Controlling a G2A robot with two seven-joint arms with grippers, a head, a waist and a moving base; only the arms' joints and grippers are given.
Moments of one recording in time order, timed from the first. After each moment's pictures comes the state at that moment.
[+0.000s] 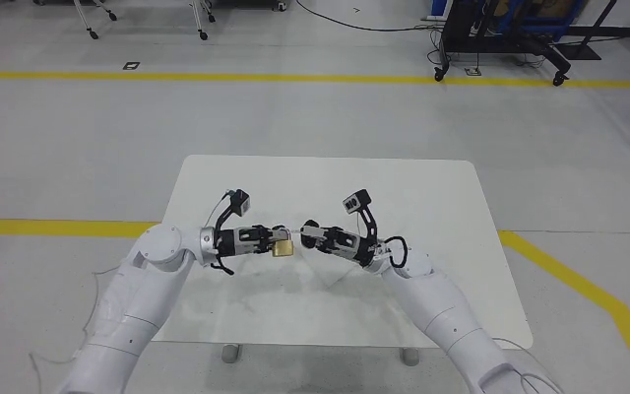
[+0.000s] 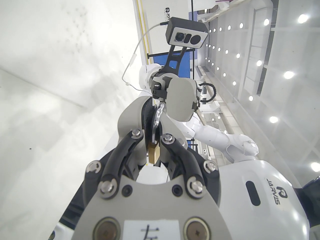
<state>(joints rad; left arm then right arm) 1.06 -1.10 -1.15 -1.24 -0.39 -0.16 -1.19 -1.08 -1.39 1.02 -1.01 0.68 -0.64 1.10</state>
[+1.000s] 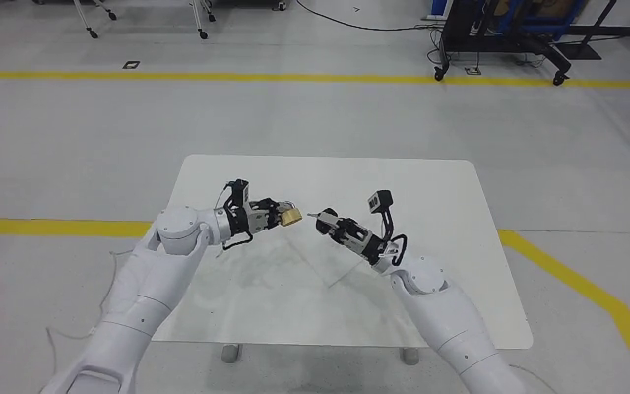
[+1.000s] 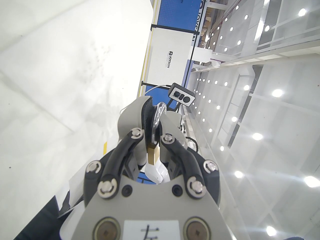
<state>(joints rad) 0.94 -1.15 -1.06 -1.15 -0.50 0.17 -0.94 -1.24 -1.35 1.13 -1.24 0.40 -0.49 0.71</state>
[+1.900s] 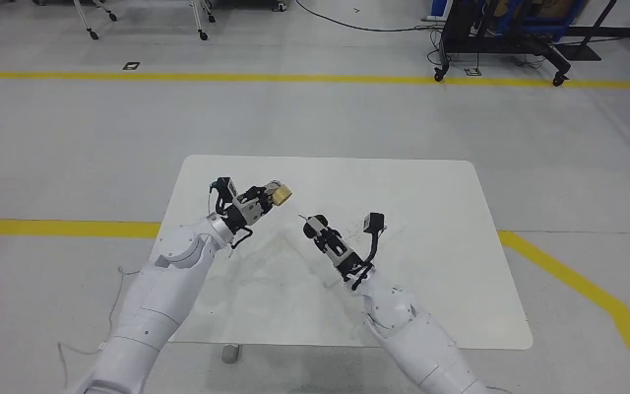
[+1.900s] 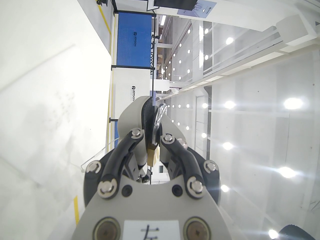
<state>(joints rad) 1.03 -1.19 -1.09 -1.14 -0.64 -0.13 -0.68 -1.34 -1.41 0.96 -1.32 0.09 -0.51 0.08</state>
